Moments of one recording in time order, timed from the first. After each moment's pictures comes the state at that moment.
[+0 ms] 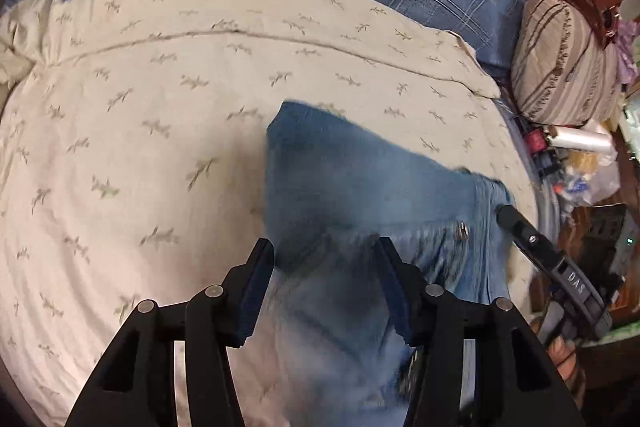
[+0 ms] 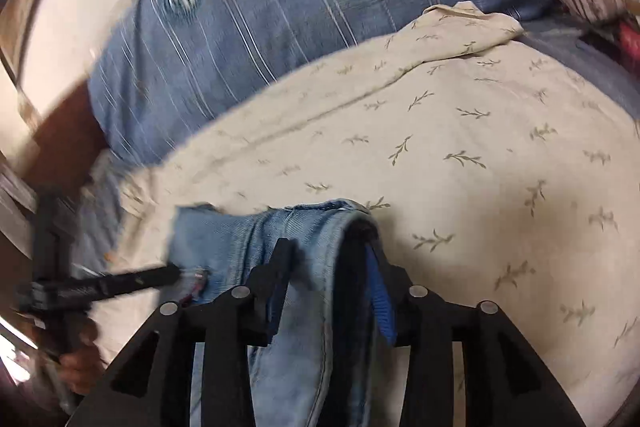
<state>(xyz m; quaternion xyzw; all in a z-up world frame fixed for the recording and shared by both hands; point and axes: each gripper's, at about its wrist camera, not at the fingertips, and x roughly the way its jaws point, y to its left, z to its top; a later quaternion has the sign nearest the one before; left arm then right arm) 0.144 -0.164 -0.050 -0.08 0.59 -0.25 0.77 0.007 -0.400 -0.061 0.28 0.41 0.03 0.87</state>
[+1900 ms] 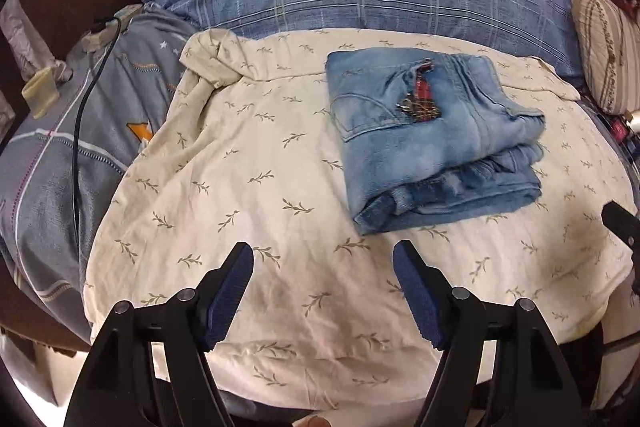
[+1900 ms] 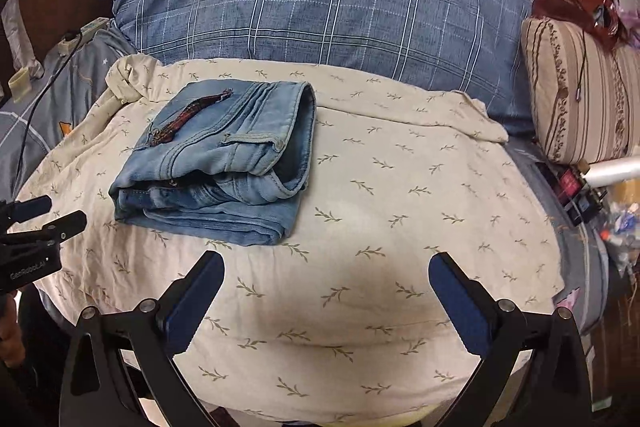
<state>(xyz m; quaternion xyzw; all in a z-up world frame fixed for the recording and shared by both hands) 0.013 -0.069 -0.001 0.06 0.46 -0.06 0.89 -0.034 -0.203 0.019 -0.05 0.45 -0.07 0.89</state>
